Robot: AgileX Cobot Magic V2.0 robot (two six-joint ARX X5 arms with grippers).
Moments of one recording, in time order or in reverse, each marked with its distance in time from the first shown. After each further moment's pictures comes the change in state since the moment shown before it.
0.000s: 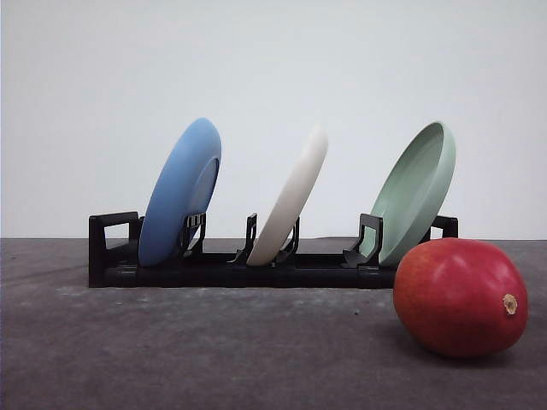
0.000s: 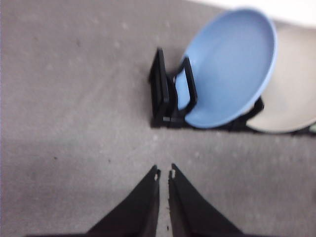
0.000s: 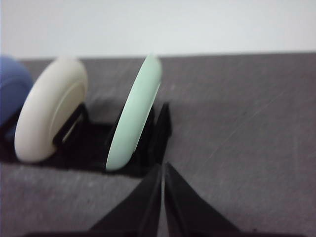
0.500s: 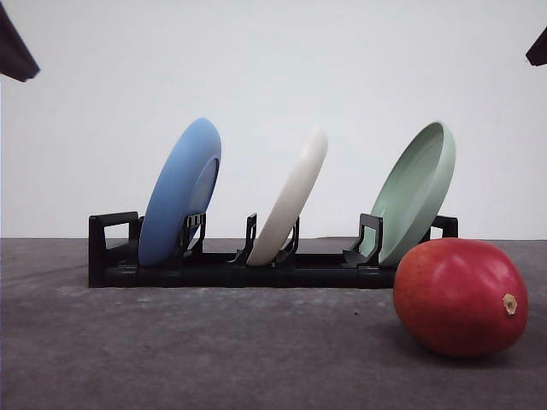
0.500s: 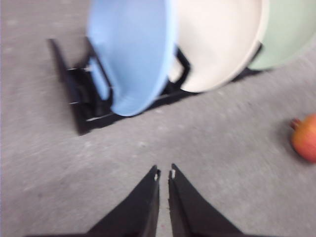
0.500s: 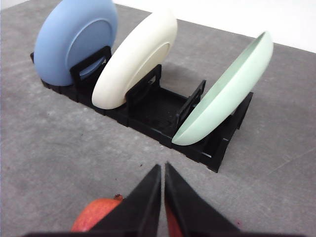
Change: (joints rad) left_arx -0.290 0.160 0.011 0.118 0.003 0.149; right_arx 0.279 0.052 0.000 -0.006 0.026 -0.148
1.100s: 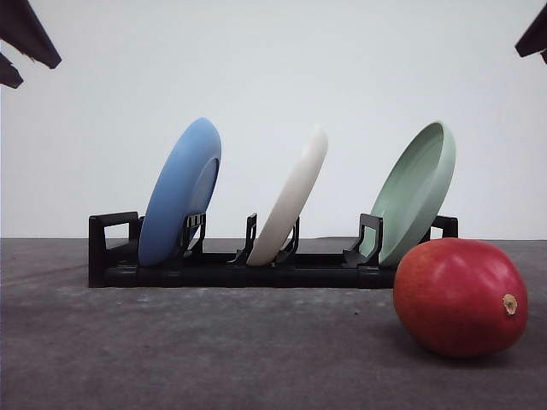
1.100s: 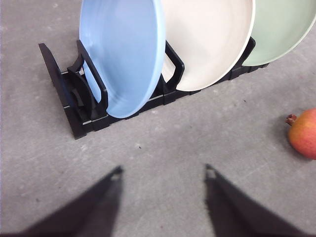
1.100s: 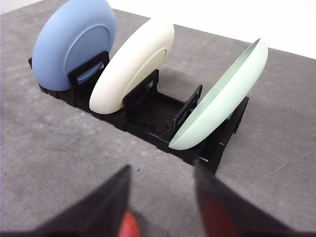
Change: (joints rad) left_arx -0.008 -0.001 0.000 0.004 0.006 0.010; right_arx 0.000 -0.001 0.000 0.015 0.000 0.007
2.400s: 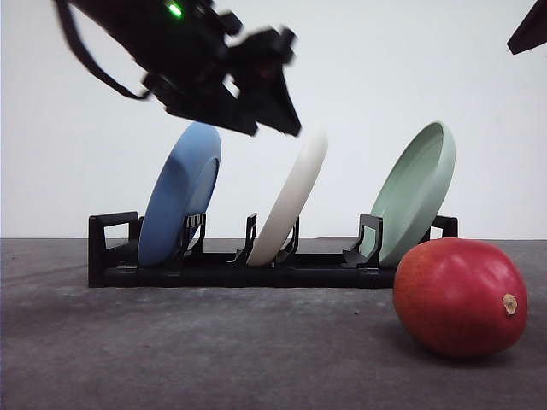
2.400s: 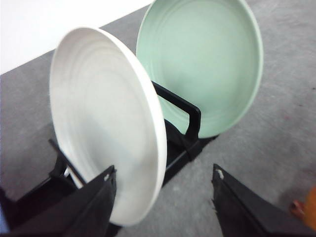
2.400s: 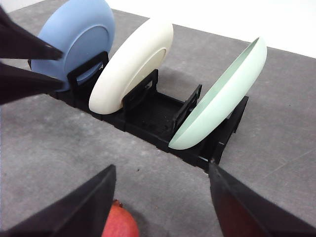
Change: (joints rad) left_arx -0.431 0.663 0.076 0.794 -0.305 0.109; right_arx 0.000 0.000 0.000 0.000 0.000 0.004
